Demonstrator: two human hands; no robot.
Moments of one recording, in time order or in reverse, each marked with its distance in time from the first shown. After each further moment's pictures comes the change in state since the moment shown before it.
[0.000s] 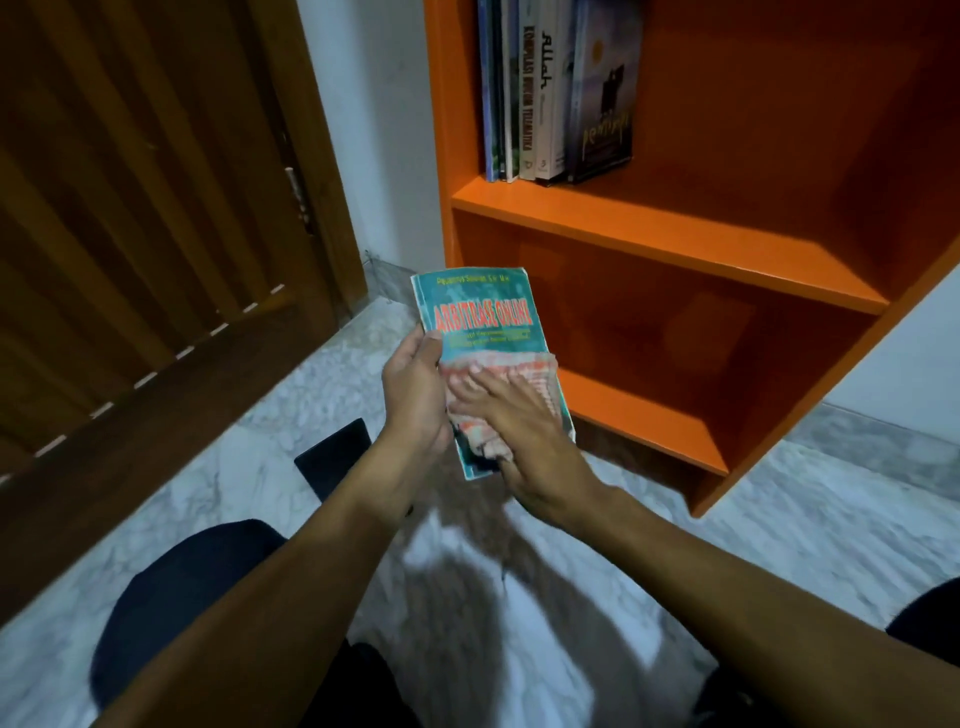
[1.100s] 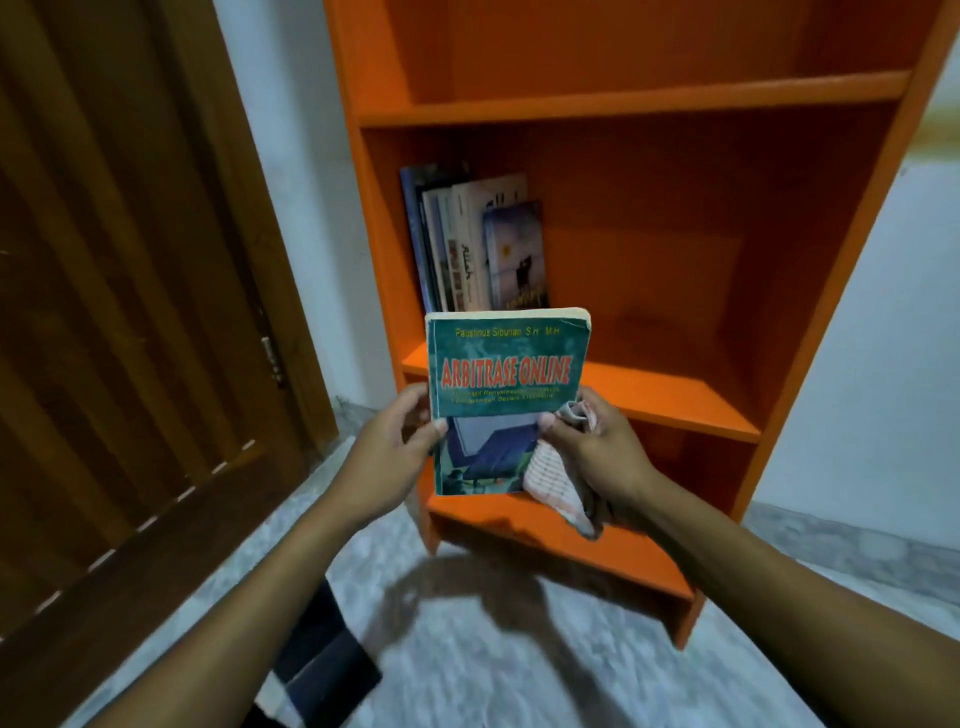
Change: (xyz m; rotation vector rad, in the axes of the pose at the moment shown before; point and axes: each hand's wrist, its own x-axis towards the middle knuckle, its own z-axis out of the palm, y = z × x) left_hand -0.006 0.096 0.058 0.811 -0.542 0.496; right_hand 0.044 0.038 -0.157 0.616 0.410 0.519
